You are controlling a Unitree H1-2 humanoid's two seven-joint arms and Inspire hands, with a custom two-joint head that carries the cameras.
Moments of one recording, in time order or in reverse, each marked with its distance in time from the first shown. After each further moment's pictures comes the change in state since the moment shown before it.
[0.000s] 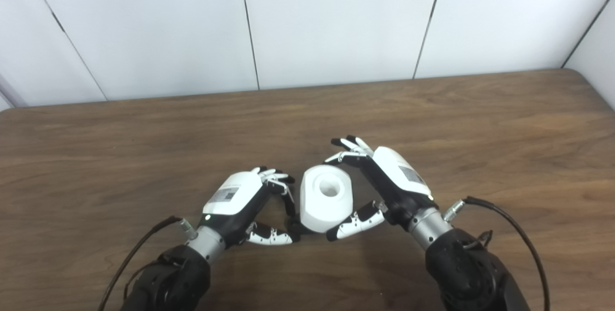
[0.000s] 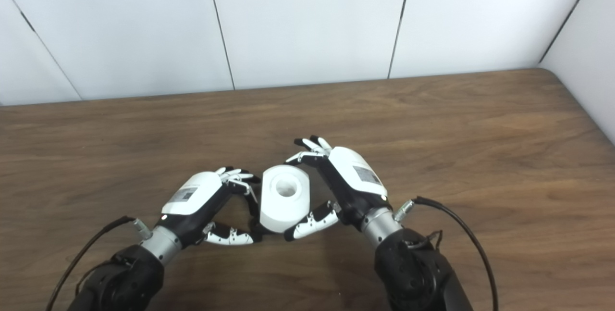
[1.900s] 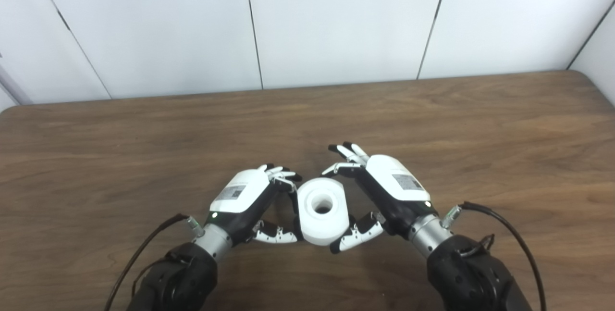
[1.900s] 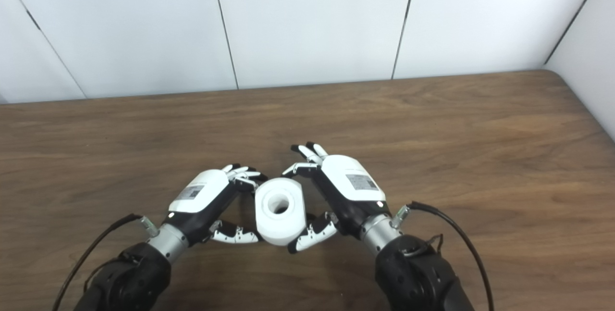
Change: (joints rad) left arm 0.000 -0.020 0.000 -0.002 0.001 -0.001 0.004; right arm 0.000 -0.032 0.056 -0.029 -0.087 -0.027 0.055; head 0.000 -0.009
